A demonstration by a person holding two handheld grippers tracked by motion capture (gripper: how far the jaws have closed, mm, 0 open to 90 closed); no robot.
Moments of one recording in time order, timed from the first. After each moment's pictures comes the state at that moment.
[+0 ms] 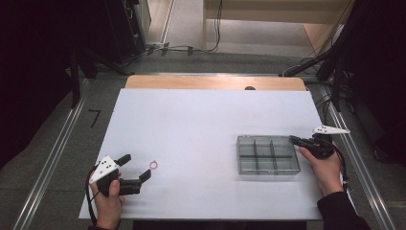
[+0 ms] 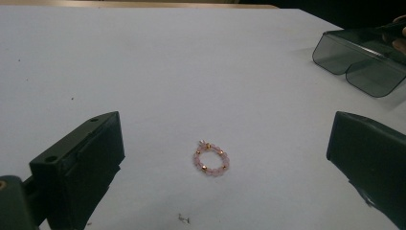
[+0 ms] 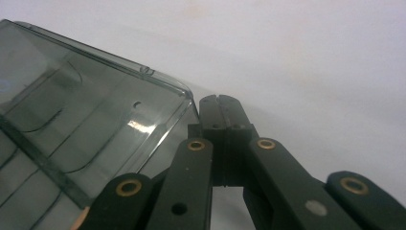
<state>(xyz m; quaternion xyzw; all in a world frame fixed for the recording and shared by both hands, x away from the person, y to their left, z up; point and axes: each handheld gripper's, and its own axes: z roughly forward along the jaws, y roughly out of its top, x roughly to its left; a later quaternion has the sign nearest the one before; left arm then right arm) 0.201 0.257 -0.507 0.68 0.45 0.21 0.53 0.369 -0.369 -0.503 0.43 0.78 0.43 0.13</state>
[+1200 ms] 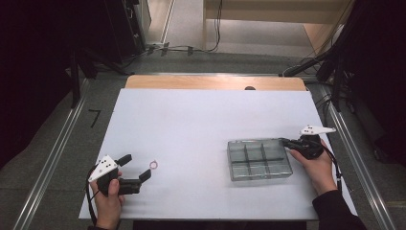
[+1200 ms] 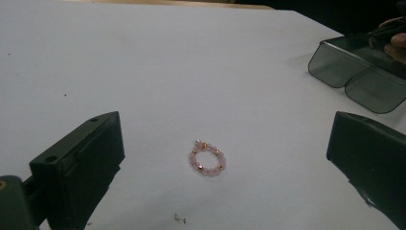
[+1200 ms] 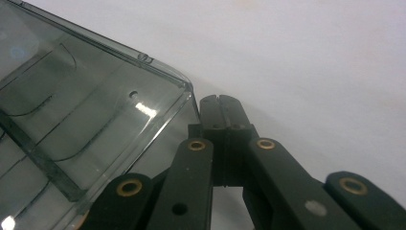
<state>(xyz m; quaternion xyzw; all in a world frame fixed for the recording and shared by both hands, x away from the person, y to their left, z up) 0.203 0.258 -0.509 0.68 0.45 0.19 0.54 0.368 -0.337 -0.504 0.38 0.82 0.41 0.12</state>
